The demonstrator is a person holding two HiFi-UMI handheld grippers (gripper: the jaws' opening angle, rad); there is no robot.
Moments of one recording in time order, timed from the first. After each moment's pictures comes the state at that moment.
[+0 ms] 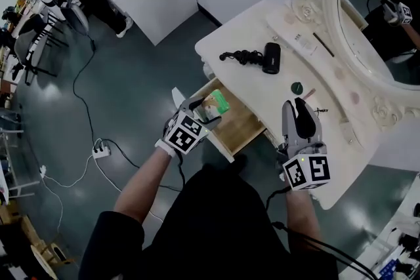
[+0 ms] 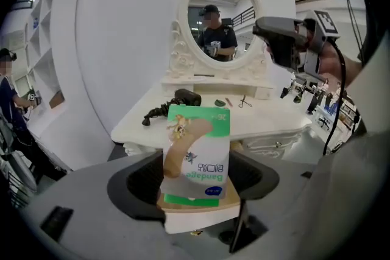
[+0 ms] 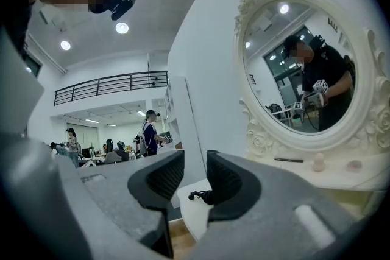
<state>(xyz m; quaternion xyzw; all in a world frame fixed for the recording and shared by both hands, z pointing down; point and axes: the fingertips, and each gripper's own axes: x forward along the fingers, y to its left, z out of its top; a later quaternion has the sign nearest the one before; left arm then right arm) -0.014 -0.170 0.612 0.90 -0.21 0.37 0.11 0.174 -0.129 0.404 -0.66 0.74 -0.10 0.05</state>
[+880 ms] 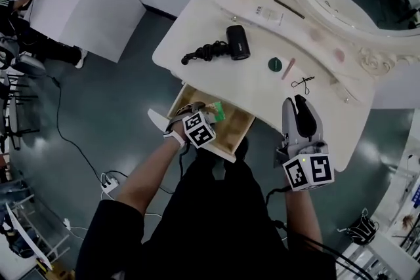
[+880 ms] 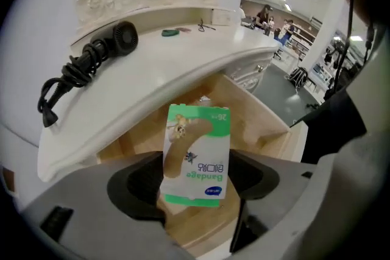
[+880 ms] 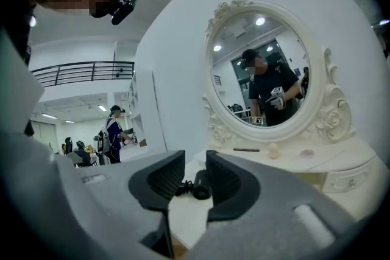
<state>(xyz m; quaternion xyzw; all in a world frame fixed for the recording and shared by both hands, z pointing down) 0.030 -0.162 0.784 0.82 0.06 0.57 -0.02 0.224 -0.116 0.439 -0.78 0.61 -0.13 0.03</state>
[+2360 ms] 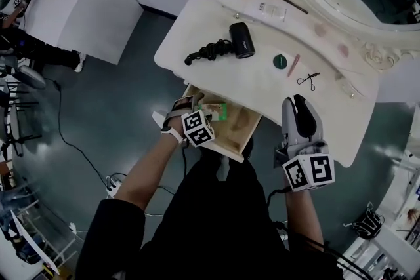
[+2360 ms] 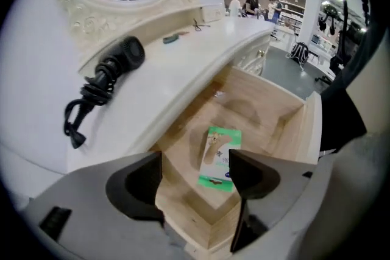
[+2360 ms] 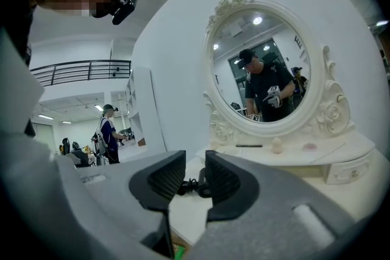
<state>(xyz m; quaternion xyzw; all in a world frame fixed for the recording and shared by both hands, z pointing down) 0.027 -0.208 0.783 0.82 0.06 0.55 -0.15 0.207 -0.125 0.452 -0.79 0.60 -0.14 0.03</state>
